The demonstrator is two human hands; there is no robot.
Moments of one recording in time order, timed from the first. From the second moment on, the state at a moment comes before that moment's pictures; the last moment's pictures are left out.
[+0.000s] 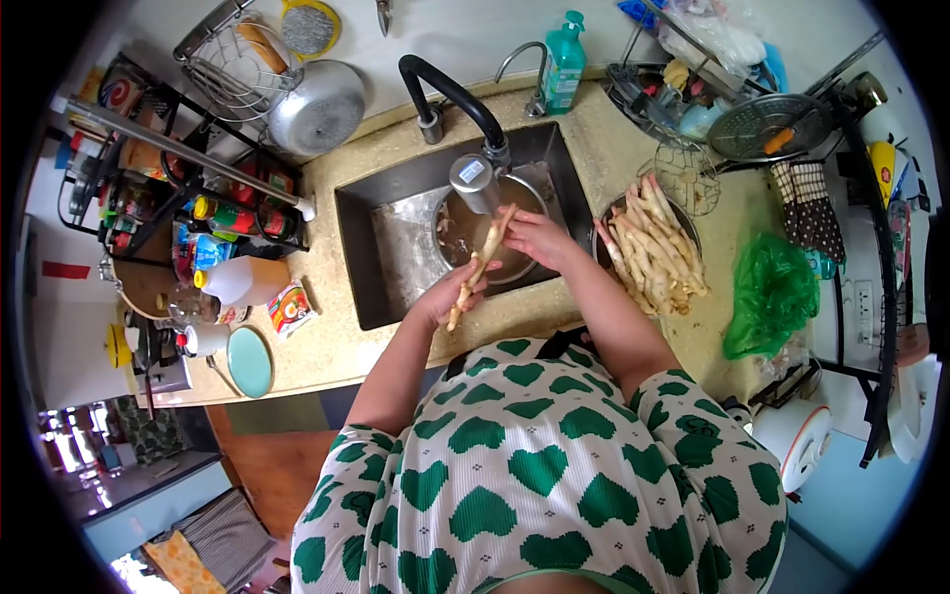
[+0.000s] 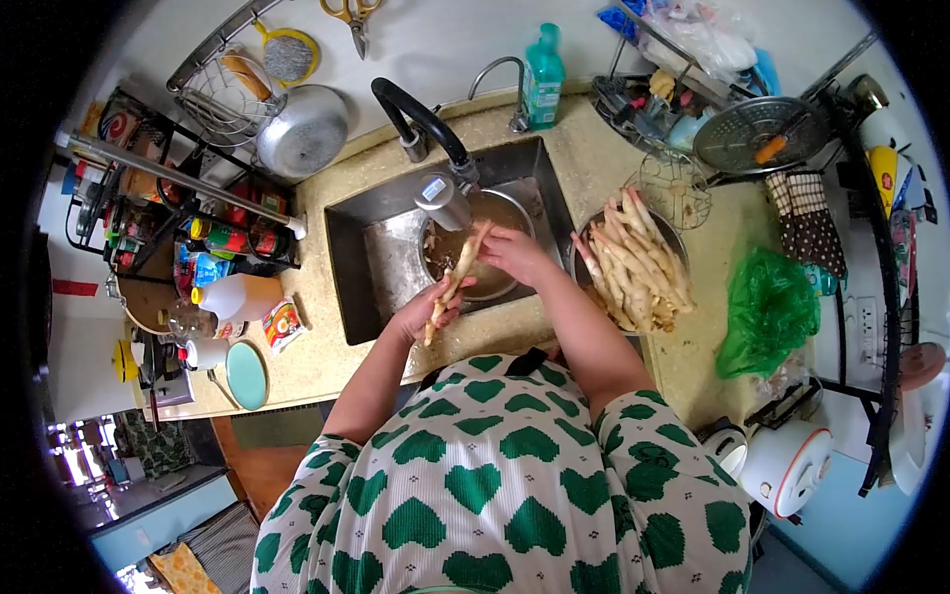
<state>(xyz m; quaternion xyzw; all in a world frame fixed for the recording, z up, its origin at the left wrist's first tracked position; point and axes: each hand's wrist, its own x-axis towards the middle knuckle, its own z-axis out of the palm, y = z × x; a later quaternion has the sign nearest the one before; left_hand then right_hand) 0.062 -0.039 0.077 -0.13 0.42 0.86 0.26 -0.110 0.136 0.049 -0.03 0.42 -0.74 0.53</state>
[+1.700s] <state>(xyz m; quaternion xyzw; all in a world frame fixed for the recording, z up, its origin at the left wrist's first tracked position) 0.070 -0.022 0.027 -0.22 0.73 0.65 -0.05 -0.082 0.088 0.016 0.16 0.34 -0.81 0.44</state>
